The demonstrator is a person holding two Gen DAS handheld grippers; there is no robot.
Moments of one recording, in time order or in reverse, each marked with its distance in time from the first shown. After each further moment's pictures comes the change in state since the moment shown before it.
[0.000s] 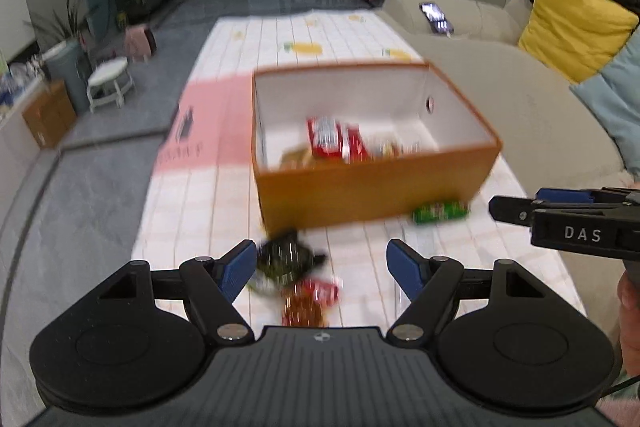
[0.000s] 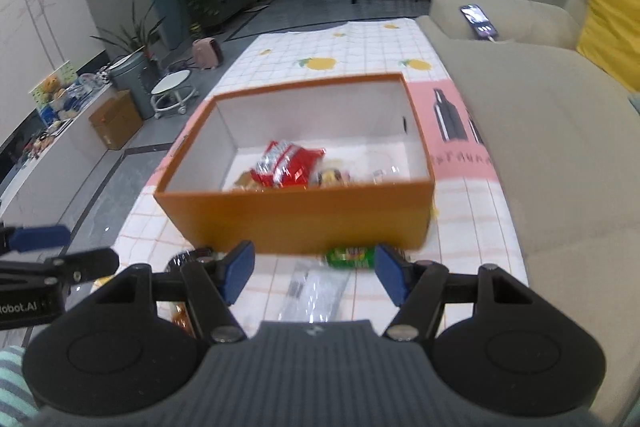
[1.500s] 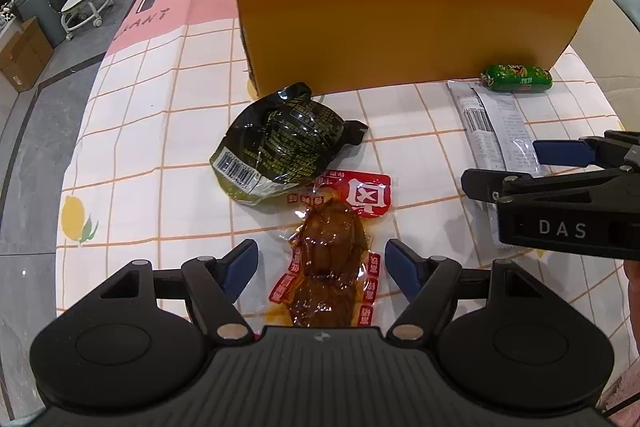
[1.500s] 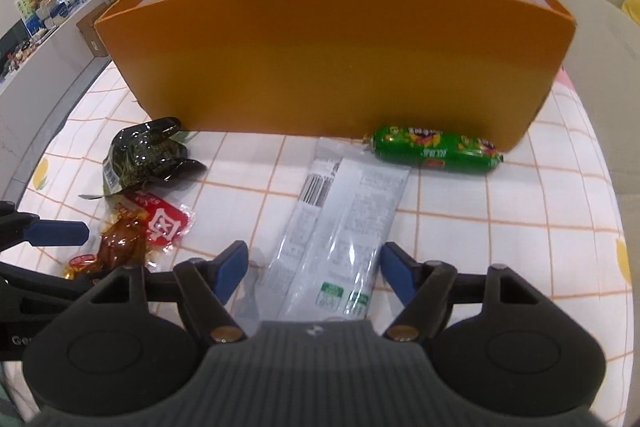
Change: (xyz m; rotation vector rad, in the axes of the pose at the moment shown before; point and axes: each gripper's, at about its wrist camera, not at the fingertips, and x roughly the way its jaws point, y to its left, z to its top) left arm 0.130 0.016 -0.060 0.041 0.277 0.009; right arm 0.139 0.035 -0.058 -0.122 0.233 -0.017
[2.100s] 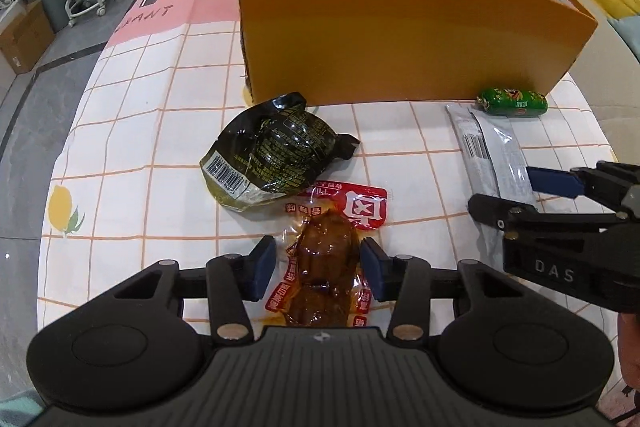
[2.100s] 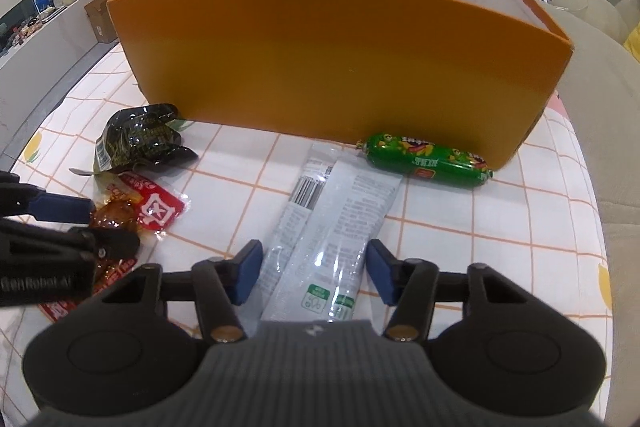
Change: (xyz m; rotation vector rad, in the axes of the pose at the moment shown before) left arm -0.003 0.000 0.002 -0.072 -0.029 -0.035; right arm -0.003 -0.004 -0.009 -0.078 -0.026 -0.019
